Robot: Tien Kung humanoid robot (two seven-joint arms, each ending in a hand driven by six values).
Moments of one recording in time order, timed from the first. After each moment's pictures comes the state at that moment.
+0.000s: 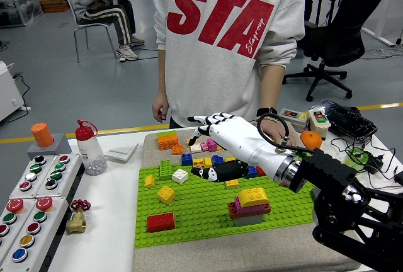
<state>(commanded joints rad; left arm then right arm) -0.14 0.00 -1.03 -0.21 0.51 0.30 0.20 0.96 -0.43 0.52 1.46 -1.79 -0.20 -0.07</state>
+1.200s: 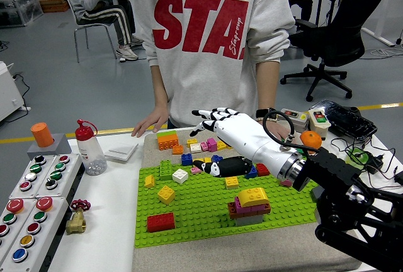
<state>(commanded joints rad) -0.15 0.00 -1.03 -0.21 0.51 0.30 0.20 0.96 -0.45 0.51 1.46 -1.81 -0.22 -0.07</state>
